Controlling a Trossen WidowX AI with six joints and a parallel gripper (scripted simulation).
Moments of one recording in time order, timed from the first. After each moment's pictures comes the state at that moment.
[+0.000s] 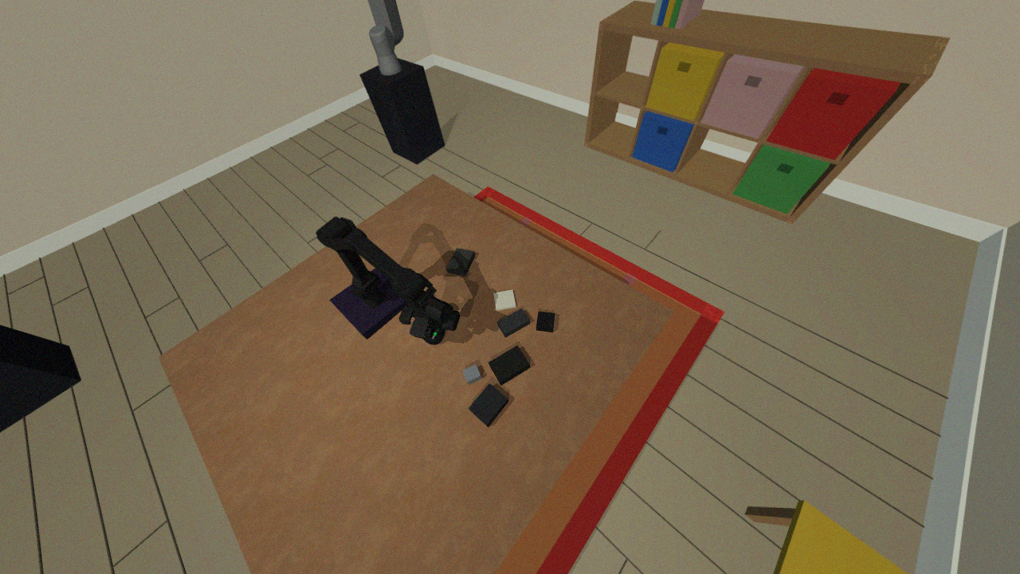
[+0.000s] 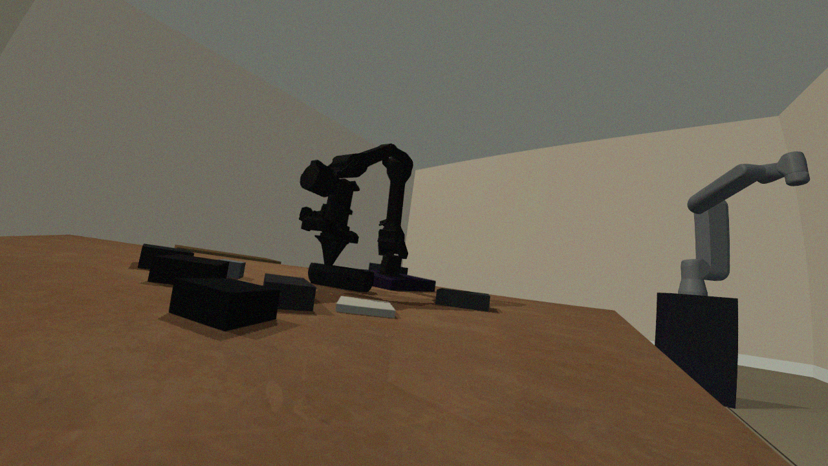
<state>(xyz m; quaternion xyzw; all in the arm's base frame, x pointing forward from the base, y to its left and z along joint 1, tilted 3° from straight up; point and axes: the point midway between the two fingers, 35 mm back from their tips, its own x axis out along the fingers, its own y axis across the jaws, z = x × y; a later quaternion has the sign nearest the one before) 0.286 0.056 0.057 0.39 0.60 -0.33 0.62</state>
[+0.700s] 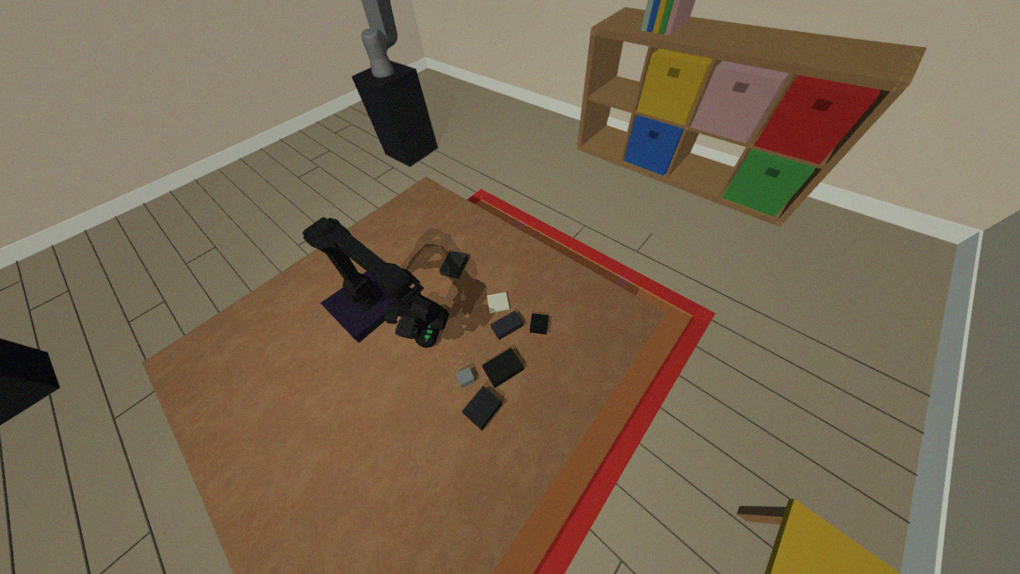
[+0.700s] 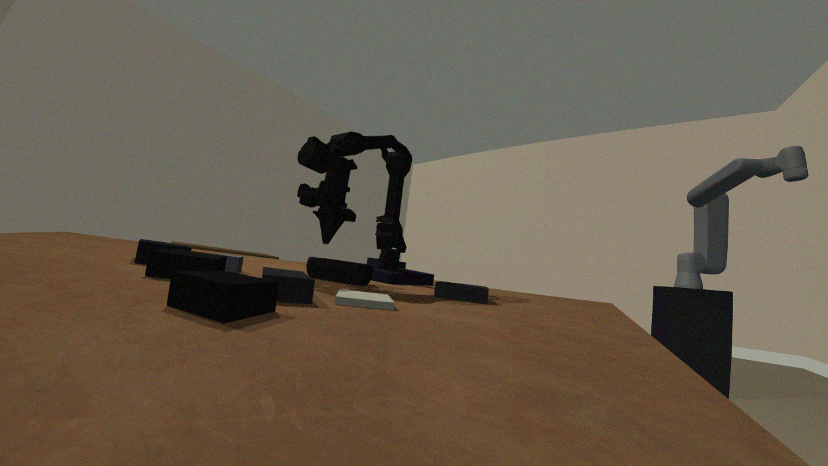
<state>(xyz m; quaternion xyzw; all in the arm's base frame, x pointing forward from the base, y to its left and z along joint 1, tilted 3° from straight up) 0.287 0.045 0.099 0.39 0.60 -0.33 0.62</state>
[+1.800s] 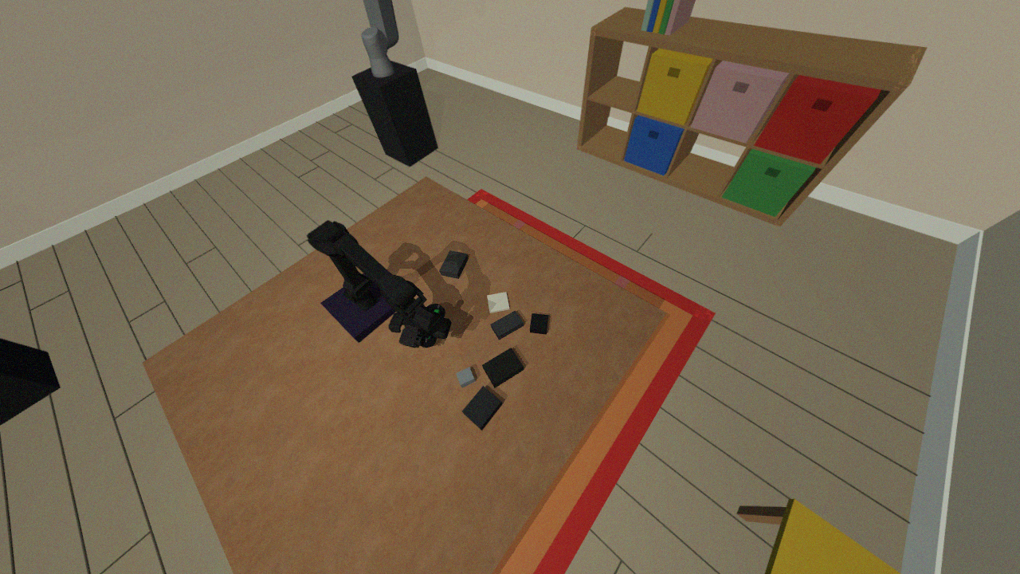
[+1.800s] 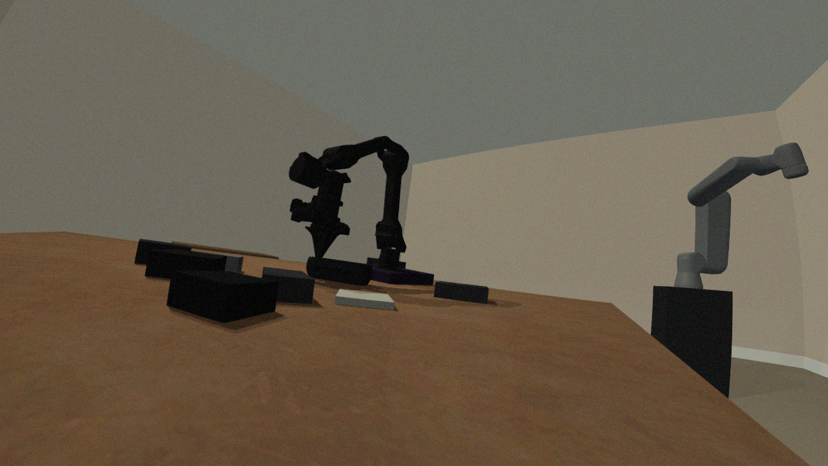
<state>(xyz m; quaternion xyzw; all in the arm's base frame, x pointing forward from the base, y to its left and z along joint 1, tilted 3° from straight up) 0.296 0.038 0.061 0.39 0.60 -0.33 0.62</state>
